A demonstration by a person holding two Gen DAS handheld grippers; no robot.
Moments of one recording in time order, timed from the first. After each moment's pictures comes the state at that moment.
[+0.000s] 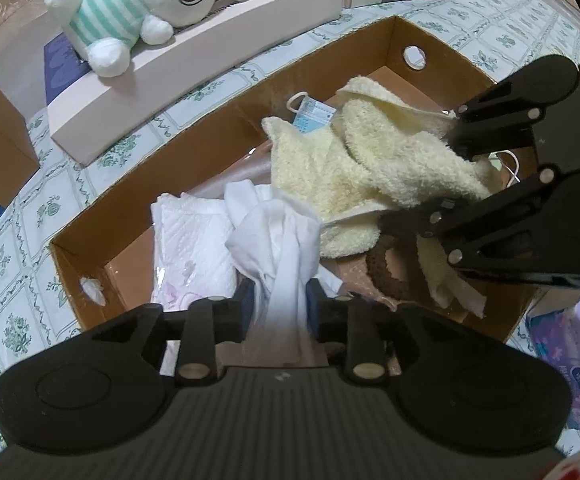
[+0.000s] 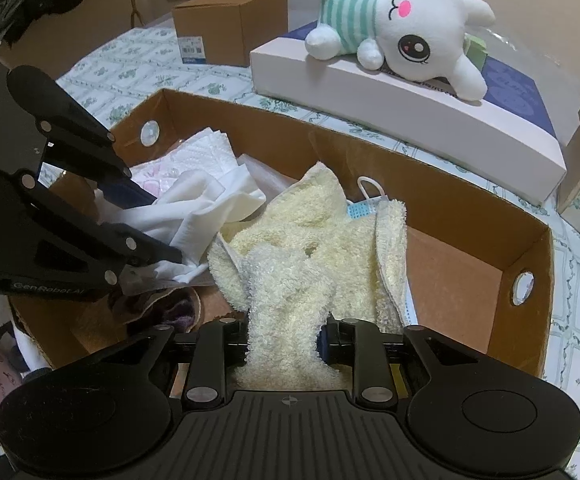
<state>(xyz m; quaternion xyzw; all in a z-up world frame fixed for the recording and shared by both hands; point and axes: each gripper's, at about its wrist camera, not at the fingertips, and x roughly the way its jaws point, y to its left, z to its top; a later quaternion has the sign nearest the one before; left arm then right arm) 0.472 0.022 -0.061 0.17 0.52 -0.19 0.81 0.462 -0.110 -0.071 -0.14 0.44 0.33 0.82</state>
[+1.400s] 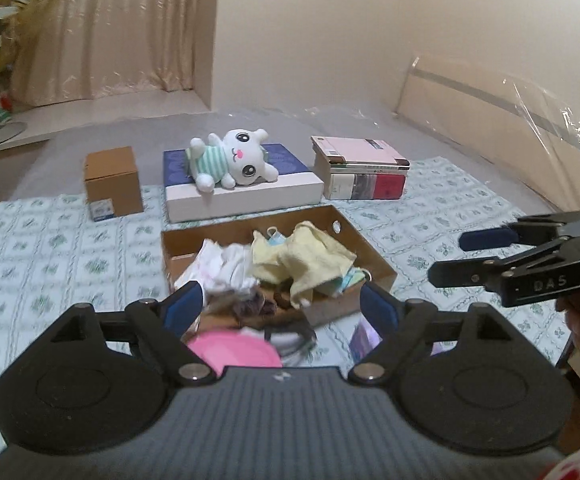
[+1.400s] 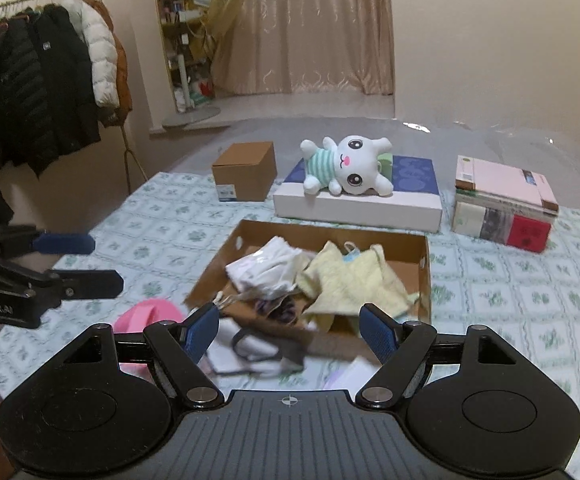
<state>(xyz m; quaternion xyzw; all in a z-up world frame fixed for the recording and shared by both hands) 0.168 0.047 0.104 -0.01 0.29 -0.11 0.95 0.204 -0.194 0.097 0.00 0.30 0.28 0.91</state>
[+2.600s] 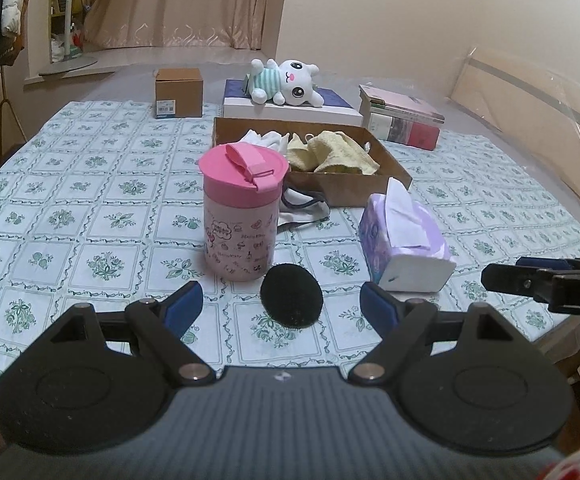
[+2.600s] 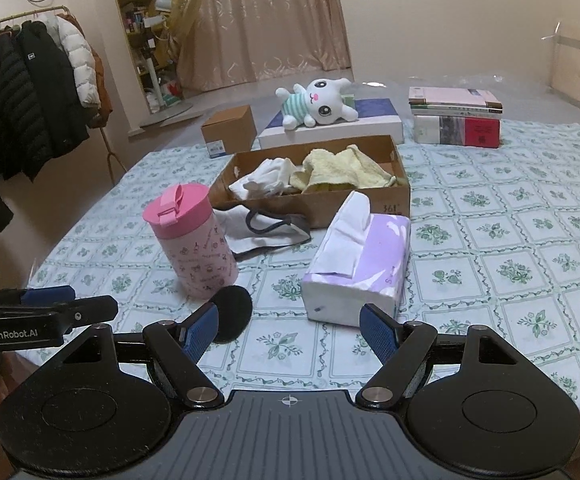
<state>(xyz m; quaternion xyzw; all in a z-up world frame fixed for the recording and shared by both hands) 0.022 0.025 0.021 -0.06 0.33 -0.02 0.94 0.052 -0.231 0.023 0.06 0.33 0.23 0.91</state>
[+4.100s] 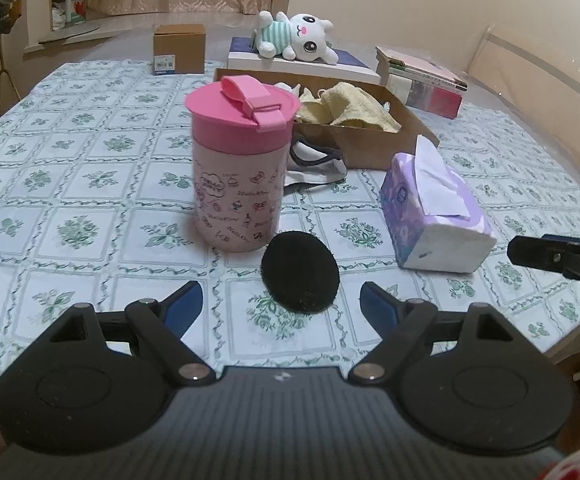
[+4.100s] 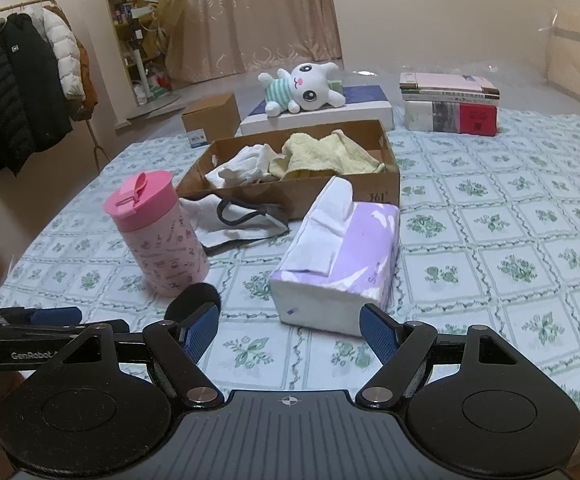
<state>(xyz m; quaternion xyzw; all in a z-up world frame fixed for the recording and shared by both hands) 0.072 0.014 -0.036 -0.07 0.37 -0.01 0.93 0.090 -0.236 -0.011 0.05 0.34 0.22 0.91</state>
